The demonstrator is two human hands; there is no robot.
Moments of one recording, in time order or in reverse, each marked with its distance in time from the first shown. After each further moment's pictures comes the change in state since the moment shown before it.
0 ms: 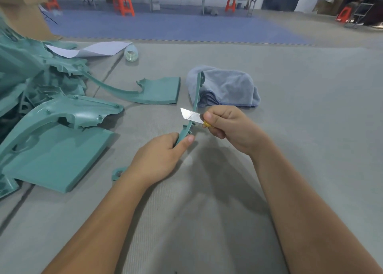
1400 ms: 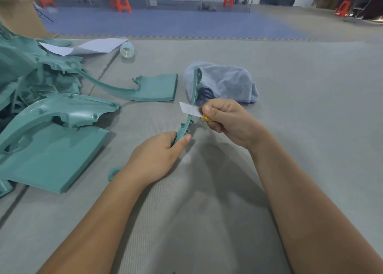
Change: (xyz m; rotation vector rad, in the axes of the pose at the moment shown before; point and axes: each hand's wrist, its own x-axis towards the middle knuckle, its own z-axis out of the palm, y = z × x) left_hand -0.002 0.005 -0.001 0.065 -0.025 -0.002; right_hand 0.008 0.006 -0.007 0.083 0.006 -0.017
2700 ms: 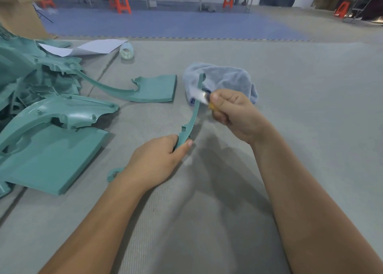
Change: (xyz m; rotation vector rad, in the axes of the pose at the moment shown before) left_hand -0.002 0.001 0.002 0.125 0.006 0.051; right_hand 0.003 -0.011 -0.010 0.007 0.110 -0.030
